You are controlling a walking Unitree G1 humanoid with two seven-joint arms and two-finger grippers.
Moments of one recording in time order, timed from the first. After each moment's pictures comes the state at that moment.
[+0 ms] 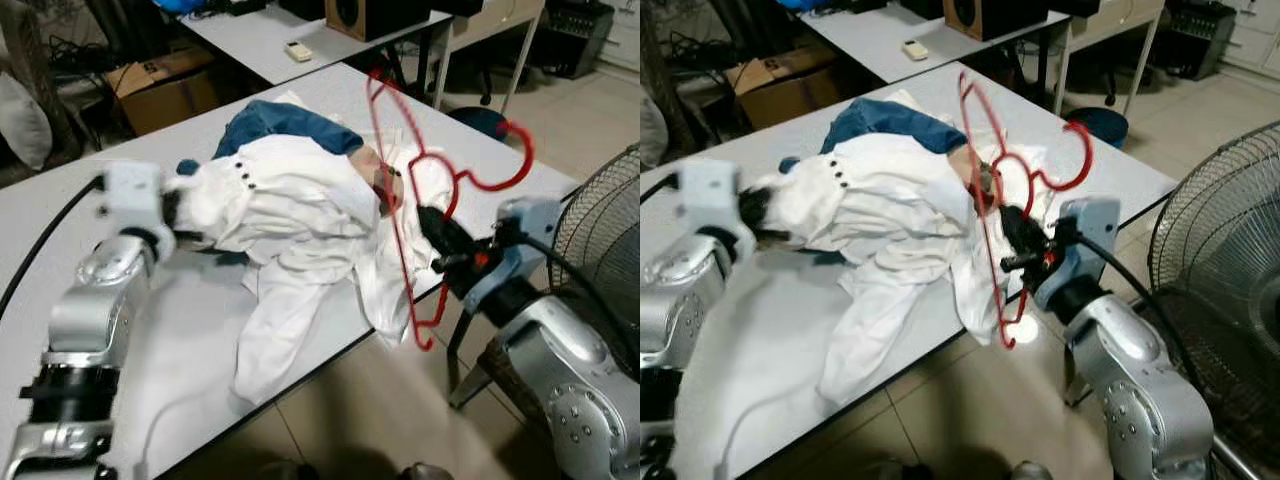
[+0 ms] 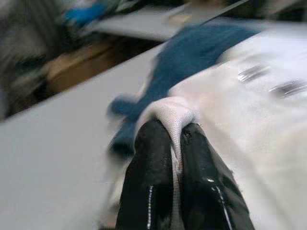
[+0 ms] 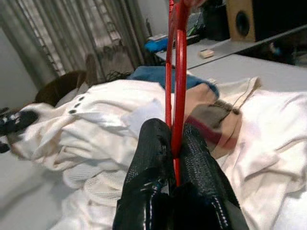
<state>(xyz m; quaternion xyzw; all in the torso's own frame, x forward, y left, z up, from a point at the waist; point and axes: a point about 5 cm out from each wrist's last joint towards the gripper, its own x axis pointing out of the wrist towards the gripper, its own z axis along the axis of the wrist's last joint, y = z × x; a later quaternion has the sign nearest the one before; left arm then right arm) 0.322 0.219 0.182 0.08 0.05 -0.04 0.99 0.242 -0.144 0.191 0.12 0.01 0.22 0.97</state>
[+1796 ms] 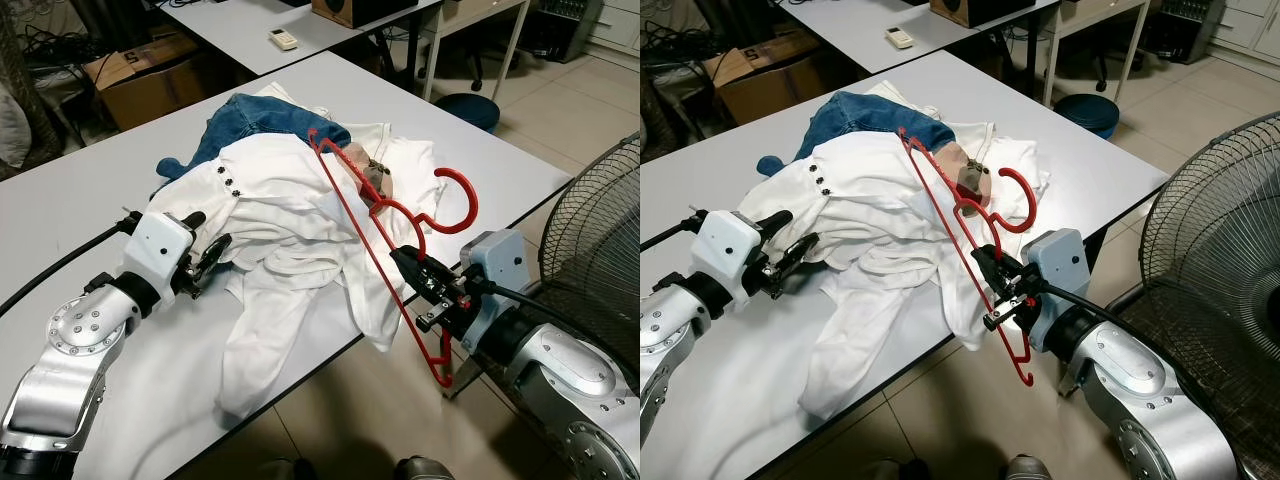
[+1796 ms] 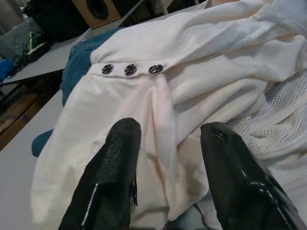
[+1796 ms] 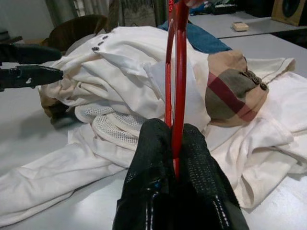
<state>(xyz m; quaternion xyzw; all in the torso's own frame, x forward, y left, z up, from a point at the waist) 0.265 0.212 0.163 0.21 0.01 -0.21 0.95 0.215 -0.137 0.182 -0.02 0.04 0.31 0.95</state>
